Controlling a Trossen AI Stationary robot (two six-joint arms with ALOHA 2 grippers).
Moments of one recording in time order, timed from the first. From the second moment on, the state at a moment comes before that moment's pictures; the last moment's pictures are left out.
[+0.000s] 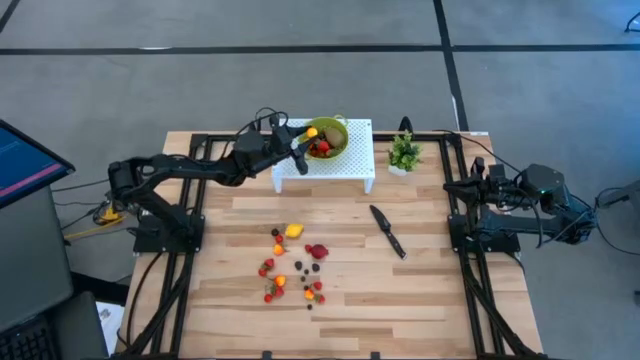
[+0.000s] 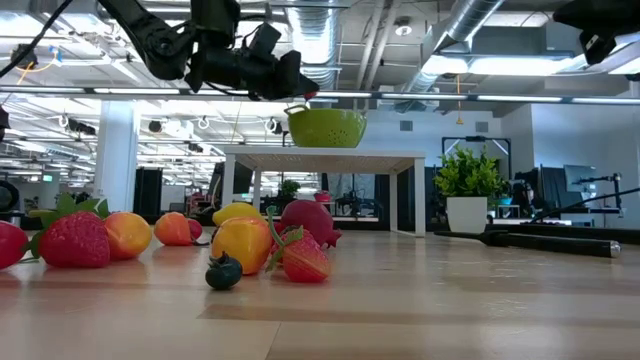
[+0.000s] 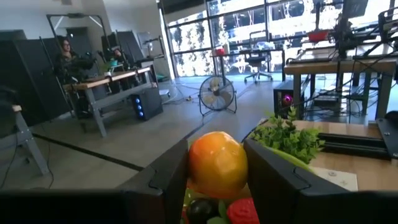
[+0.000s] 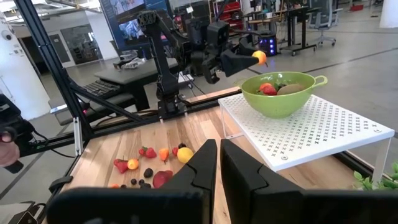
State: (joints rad) left arm 0.43 1.53 0.77 0.82 -0.15 0.18; right arm -0.08 0.02 0.63 -0.69 0.10 0.19
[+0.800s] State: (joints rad) left arm 0.37 1.48 0.77 0.78 -0.17 0.18; right arm -0.08 0.02 0.63 -0.69 0.10 0.19
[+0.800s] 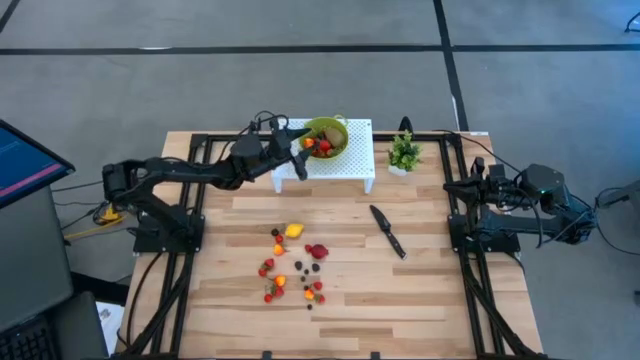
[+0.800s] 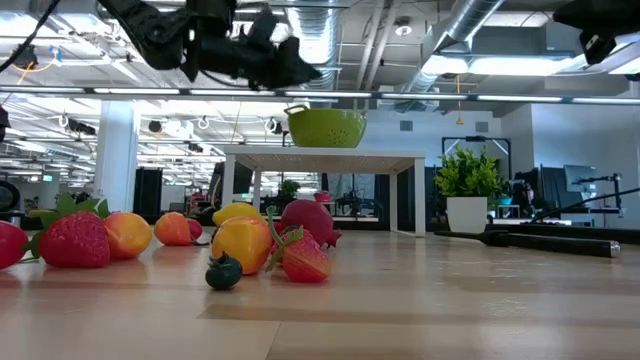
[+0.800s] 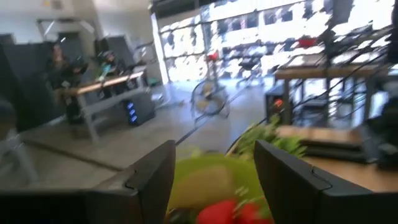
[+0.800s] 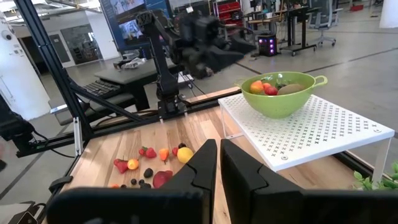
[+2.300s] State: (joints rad) left arm -0.10 1.15 0.77 -0.34 -0.10 0.04; right arm -0.08 0.02 0.63 -0.69 0.10 0.19
